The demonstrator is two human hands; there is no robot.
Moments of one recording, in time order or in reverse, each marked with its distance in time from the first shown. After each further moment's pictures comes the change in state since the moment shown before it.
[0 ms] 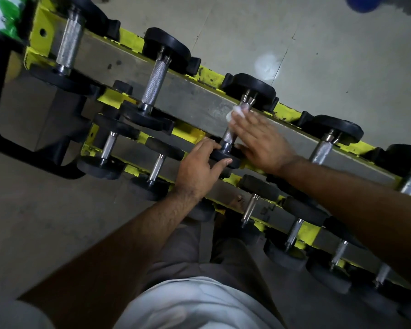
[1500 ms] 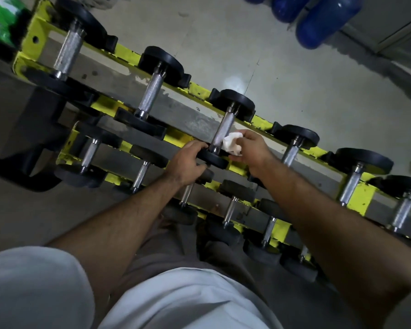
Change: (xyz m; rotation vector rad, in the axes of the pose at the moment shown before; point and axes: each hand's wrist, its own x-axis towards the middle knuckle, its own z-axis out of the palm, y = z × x) left_hand 0.018 -0.024 -0.018 -0.032 -0.234 0.044; right_hand 0.029 -0.067 -0.052 1.278 0.200 1.420
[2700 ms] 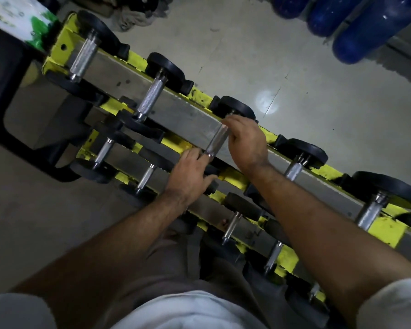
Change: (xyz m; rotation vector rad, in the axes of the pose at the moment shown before) left_hand -0.012 0.055 0.038 0.504 0.183 -0.029; right_hand 0.048 -0.007 -0.022 -0.880 0.144 -1.227
